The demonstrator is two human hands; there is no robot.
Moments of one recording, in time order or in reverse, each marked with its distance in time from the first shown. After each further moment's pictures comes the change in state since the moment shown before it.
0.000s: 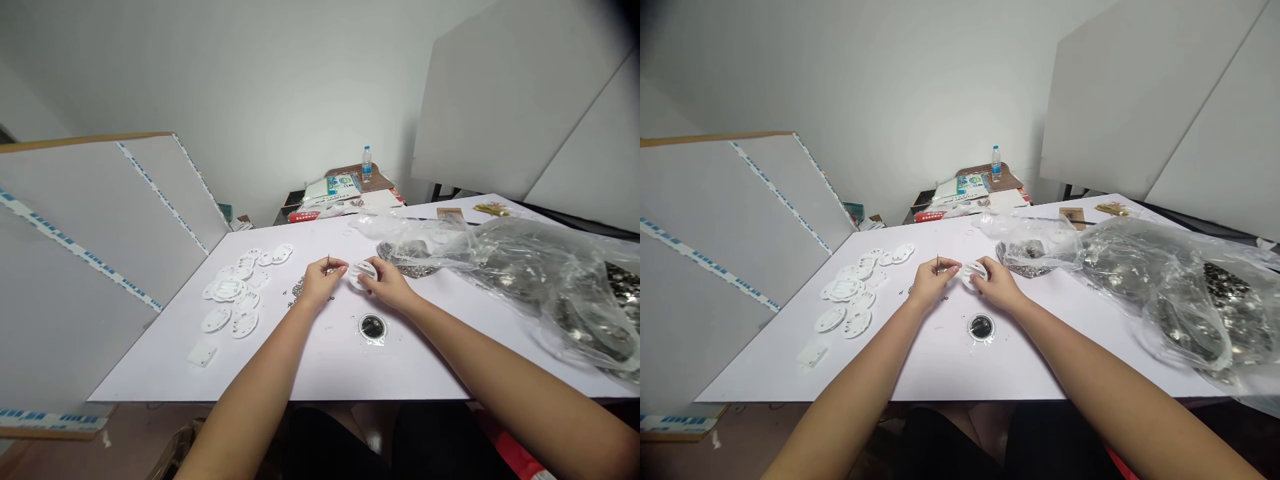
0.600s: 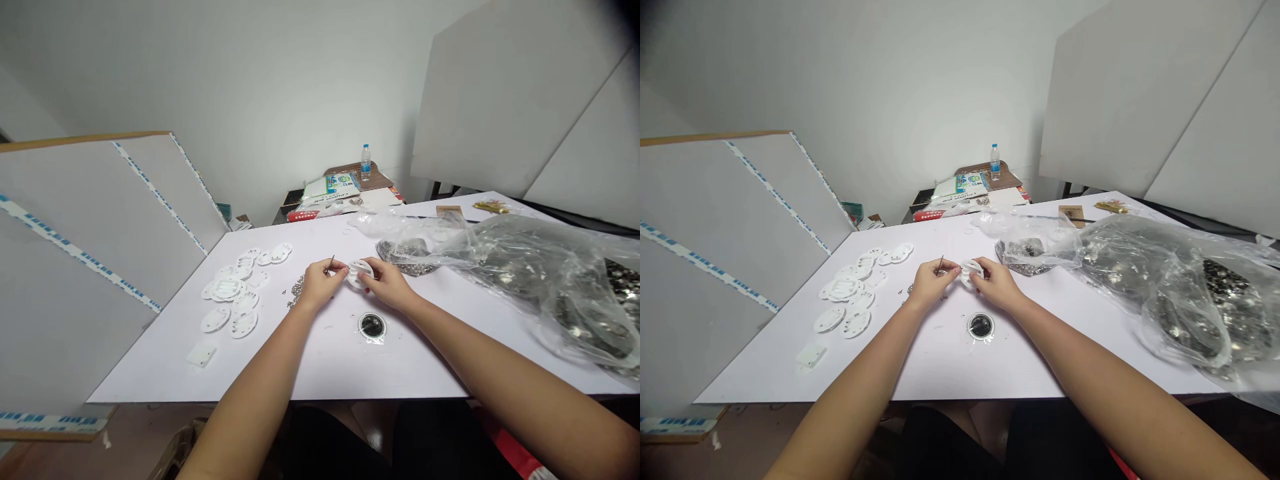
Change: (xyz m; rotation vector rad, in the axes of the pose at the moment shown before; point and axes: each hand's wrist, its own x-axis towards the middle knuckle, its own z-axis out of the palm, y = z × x) left_hand -0.003 0.003 -0.003 0.308 -0.002 0.049; right_hand -0.002 -0.001 -0.001 -0.045 -0.020 -0.056
